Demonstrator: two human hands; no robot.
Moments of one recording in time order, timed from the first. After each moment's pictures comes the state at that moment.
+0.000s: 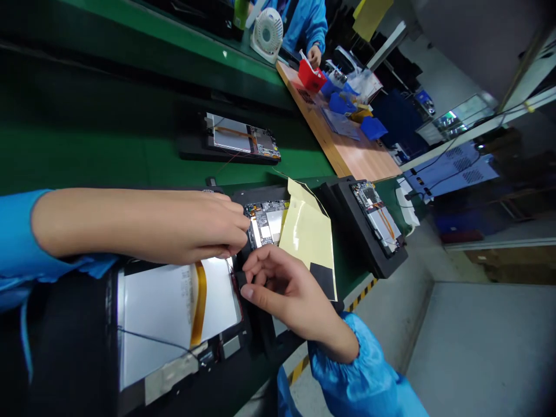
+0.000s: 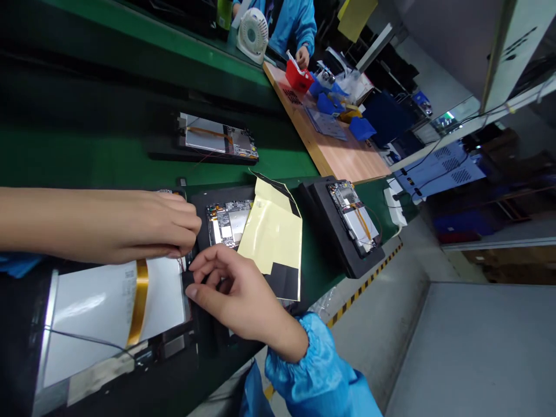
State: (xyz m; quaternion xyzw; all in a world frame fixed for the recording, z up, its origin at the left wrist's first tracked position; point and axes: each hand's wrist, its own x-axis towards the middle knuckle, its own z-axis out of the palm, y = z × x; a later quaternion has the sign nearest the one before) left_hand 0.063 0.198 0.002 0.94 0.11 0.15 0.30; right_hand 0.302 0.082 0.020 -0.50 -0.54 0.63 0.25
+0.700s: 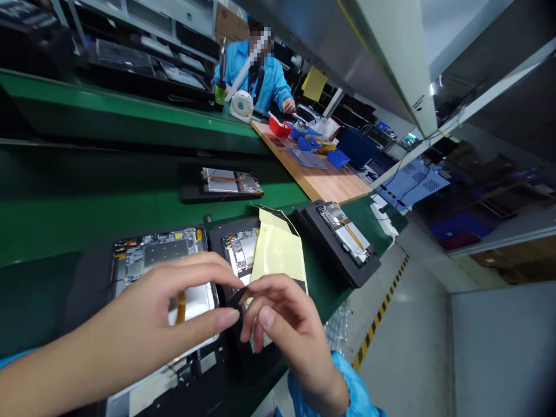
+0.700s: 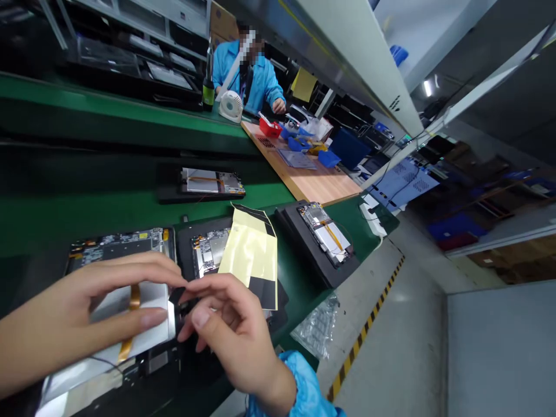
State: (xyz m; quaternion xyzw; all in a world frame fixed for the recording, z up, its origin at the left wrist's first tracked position) left_hand 0.080 0.098 0.024 0.78 0.30 0.41 0.36; right_hand 0.313 0.038 0.031 -0.38 -0.50 0.61 0.48
